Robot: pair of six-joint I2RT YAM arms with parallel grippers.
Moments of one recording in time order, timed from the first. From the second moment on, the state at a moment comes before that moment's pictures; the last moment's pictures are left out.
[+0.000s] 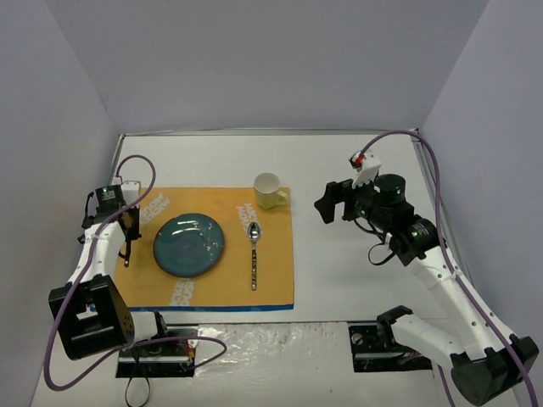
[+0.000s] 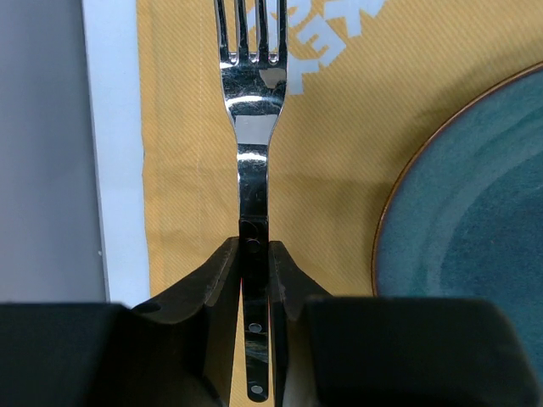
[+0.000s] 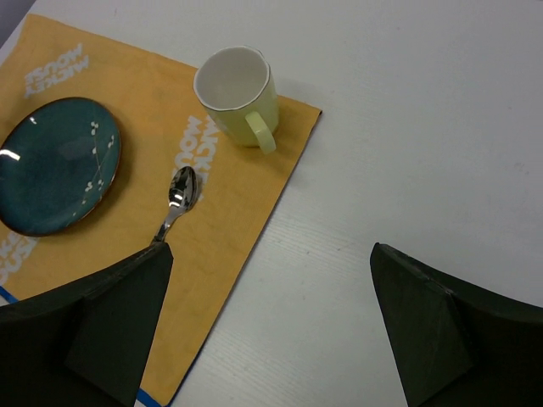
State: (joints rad) left arm 0.28 1.27 0.85 -0.53 -0.05 0.26; right arm 0.40 0.96 0.94 -0.39 -0.16 0.16
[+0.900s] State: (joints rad) left arm 0.34 1.49 0.83 -0.59 -0.06 0.38; right arm 0.42 0.89 0.89 -0.42 -0.05 0.05
